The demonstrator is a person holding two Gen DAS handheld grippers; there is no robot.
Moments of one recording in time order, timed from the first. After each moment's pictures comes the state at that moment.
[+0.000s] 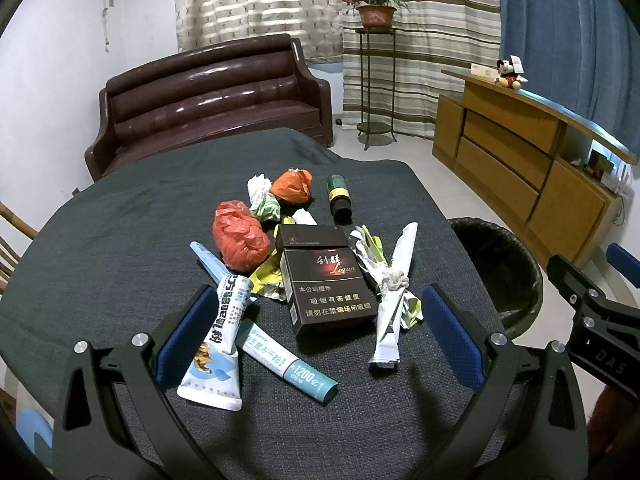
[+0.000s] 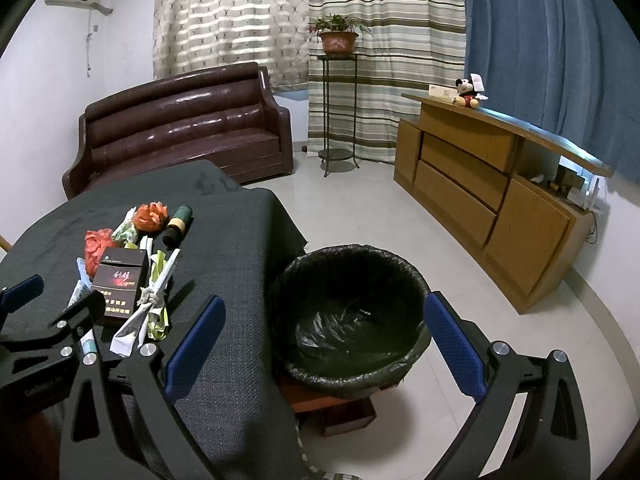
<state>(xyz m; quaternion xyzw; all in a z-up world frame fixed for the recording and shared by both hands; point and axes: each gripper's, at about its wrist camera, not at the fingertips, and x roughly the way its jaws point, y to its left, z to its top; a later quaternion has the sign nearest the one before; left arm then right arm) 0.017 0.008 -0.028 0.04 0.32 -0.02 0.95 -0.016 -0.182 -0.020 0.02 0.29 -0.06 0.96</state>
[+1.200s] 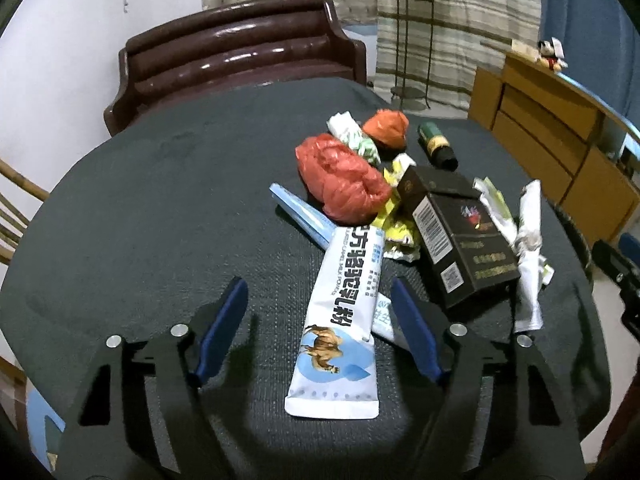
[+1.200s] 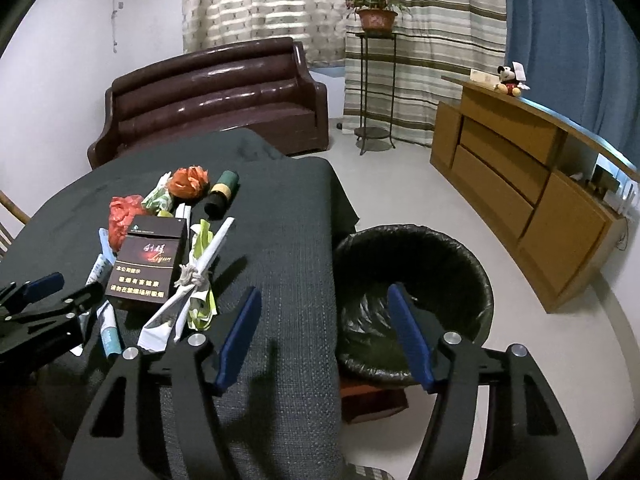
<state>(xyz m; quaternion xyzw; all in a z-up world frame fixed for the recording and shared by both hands) 0.010 0.086 -0.050 0.02 0.40 0.03 0.92 0.003 -0.139 -0.037 0.01 0.34 0.00 0.94</state>
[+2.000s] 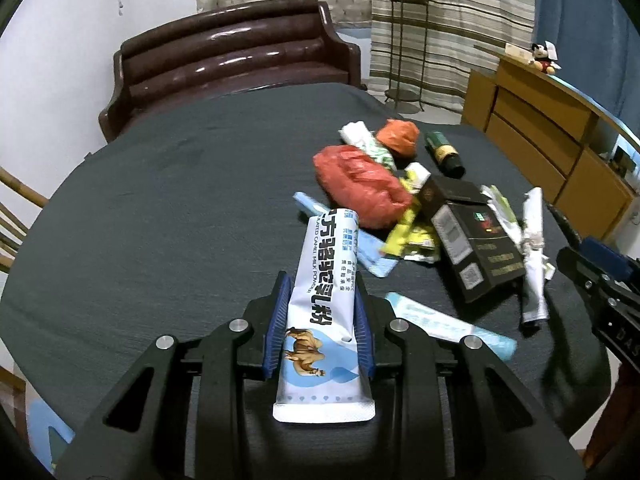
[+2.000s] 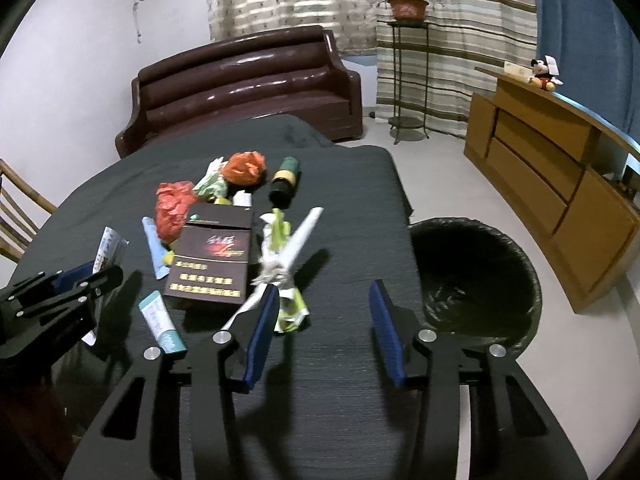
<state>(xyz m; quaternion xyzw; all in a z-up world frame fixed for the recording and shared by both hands) 0.006 0.112 -0.029 0.02 0.39 0.01 0.92 0.011 -0.093 -0.039 0.02 0.36 0.06 0.93</state>
